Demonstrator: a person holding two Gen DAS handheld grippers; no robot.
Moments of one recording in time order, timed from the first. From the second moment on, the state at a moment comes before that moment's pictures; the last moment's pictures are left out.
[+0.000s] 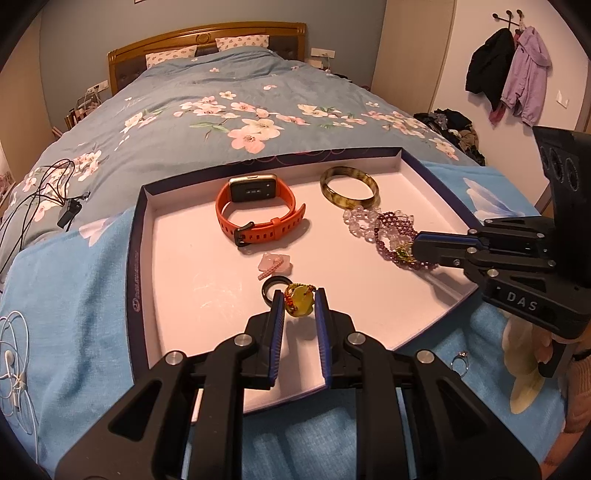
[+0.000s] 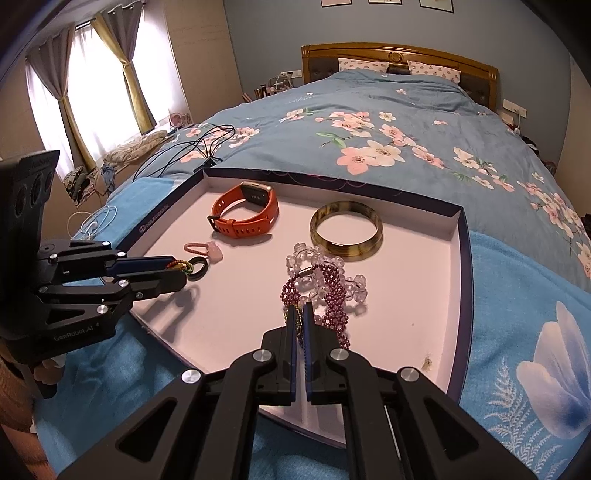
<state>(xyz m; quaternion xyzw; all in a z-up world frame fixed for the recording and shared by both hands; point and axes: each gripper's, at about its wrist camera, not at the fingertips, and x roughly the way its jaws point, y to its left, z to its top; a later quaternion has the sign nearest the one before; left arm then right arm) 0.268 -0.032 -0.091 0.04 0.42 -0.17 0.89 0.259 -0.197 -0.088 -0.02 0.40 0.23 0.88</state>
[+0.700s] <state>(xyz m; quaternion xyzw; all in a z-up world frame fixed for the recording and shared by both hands) 0.232 -0.019 -0.063 0.04 0.37 -0.17 0.91 0.223 -0.211 -0.065 0.00 0.37 0.25 0.89</state>
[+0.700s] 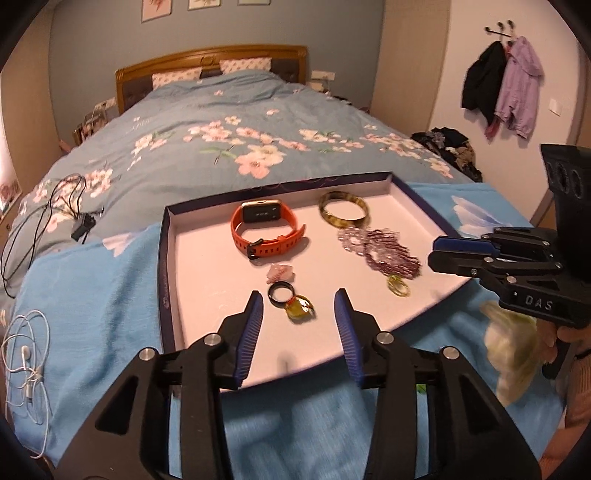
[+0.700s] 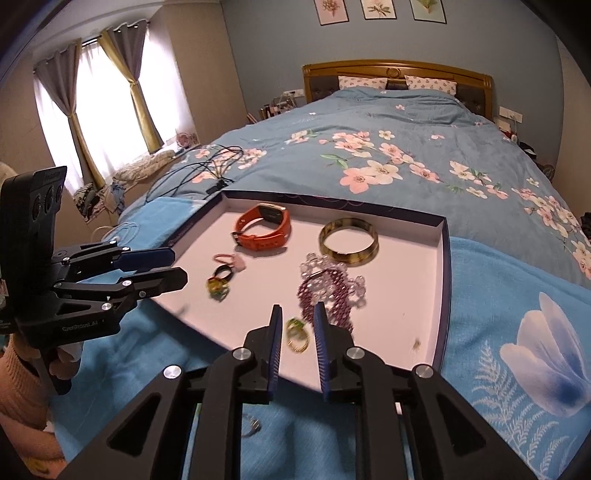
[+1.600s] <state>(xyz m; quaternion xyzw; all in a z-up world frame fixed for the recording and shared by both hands) 0.181 -0.084 -0.108 0.09 0.43 -0.29 0.85 0.171 -0.216 -0.093 0.01 0.40 0.26 0.88</state>
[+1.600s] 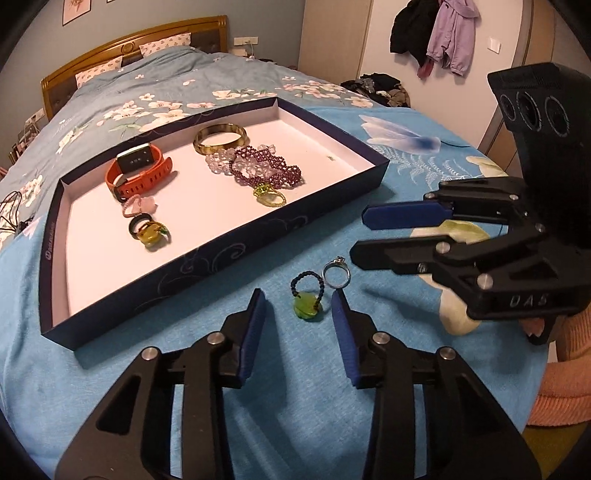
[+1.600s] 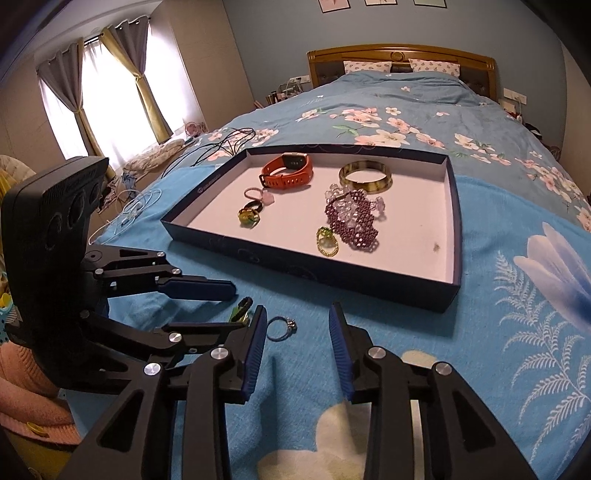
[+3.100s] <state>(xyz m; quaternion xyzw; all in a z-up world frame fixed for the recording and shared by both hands) 0.177 -0.038 -0.103 0.03 0.42 -0.24 0.88 0.164 -0.175 -0.102 -0.09 0.41 0.24 0.87</state>
